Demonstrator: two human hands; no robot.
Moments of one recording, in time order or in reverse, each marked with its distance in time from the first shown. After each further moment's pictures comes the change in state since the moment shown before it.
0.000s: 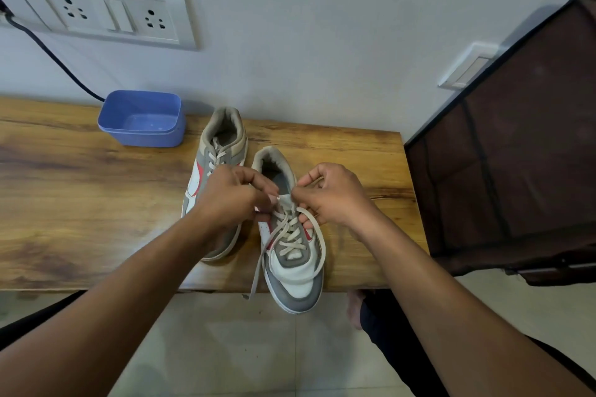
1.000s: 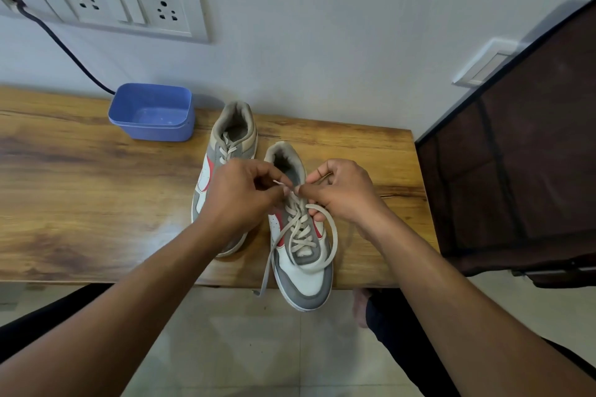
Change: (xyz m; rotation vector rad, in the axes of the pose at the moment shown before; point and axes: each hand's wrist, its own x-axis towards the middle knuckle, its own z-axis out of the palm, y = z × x) left_hand -0.004 -0.007 0.000 0.243 0.091 0.275; right_hand 0.010 0.004 0.005 -0.028 0.057 -0.018
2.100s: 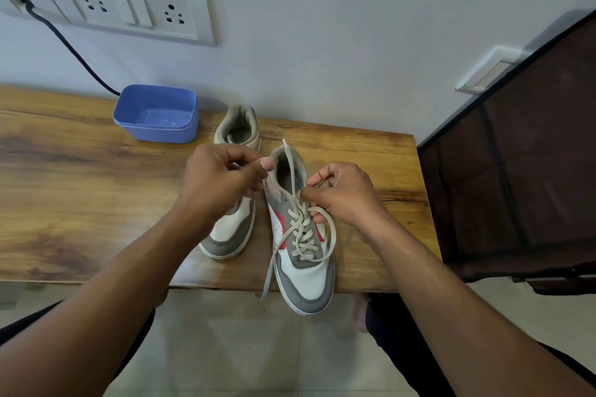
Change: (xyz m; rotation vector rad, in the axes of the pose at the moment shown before) left_hand 0.009 -0.003 -0.026 -0.180 0.149 -0.022; right_hand -0.001 -0.006 0.003 0.015 0.016 0.015
